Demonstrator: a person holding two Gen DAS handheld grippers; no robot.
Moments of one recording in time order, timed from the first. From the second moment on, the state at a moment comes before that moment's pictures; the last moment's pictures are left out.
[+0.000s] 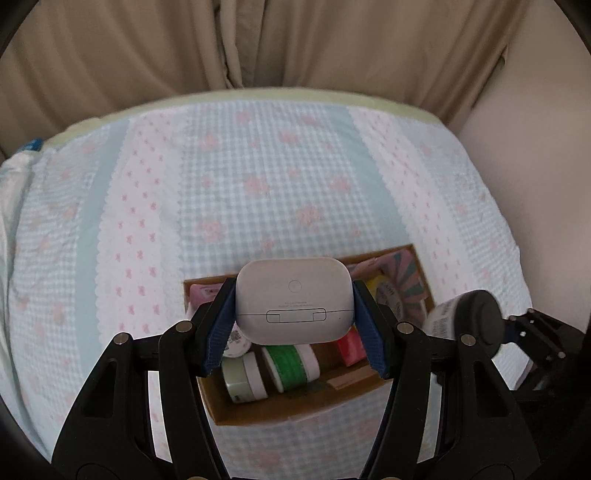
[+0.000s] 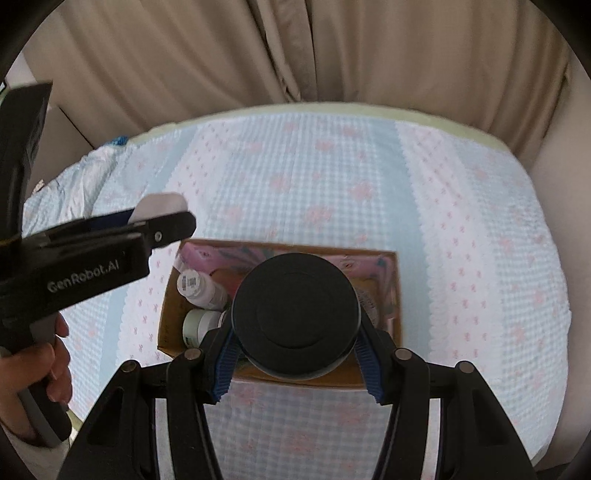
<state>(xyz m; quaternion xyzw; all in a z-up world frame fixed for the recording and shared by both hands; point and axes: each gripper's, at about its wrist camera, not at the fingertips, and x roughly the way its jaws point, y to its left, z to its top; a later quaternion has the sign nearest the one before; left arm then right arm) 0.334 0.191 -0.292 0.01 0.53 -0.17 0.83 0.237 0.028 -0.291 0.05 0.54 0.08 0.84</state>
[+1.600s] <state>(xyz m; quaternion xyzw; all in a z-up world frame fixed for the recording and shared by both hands) 0.322 0.179 -0.305 0.06 0.56 -0.21 0.80 0.213 0.029 -0.358 0.06 0.57 0.10 0.81</state>
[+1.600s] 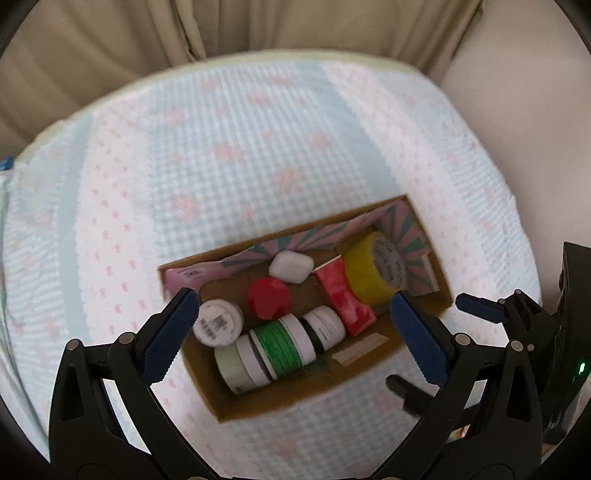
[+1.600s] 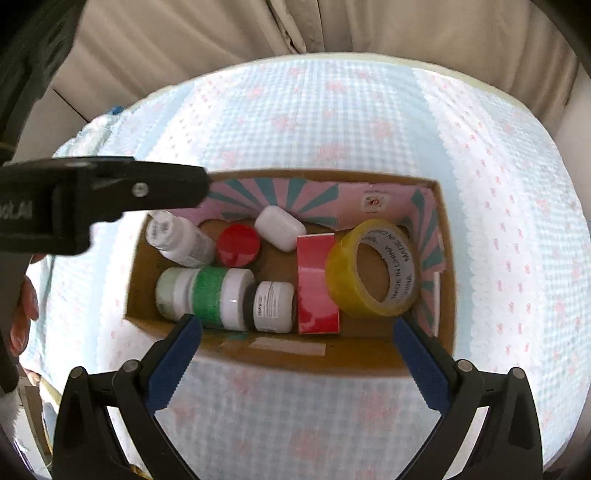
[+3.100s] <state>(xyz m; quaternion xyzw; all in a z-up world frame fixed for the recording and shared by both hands) 0.064 0.155 -0.017 0.01 0.28 -0.05 0.96 0.062 -0.105 -0.037 0.05 0.31 0.01 0.95</state>
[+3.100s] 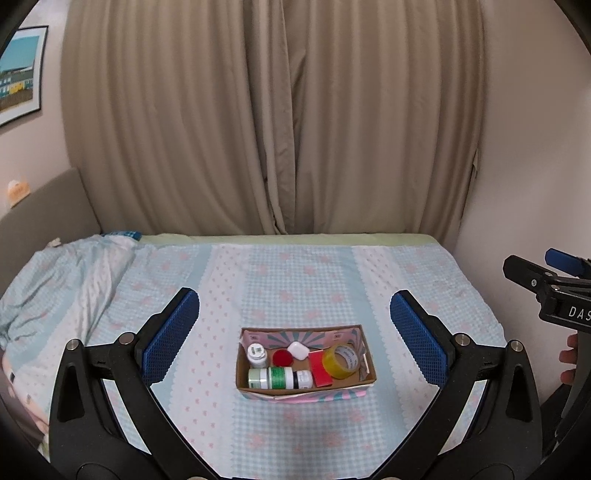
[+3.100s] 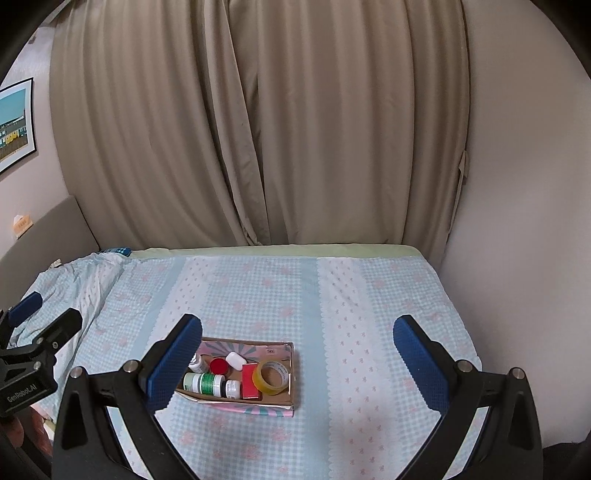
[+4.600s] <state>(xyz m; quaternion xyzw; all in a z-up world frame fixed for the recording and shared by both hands) 0.057 0.161 -0.018 0.01 0.27 -0.04 0.96 0.061 -0.106 -0.036 0.04 0.31 0.00 0.95</state>
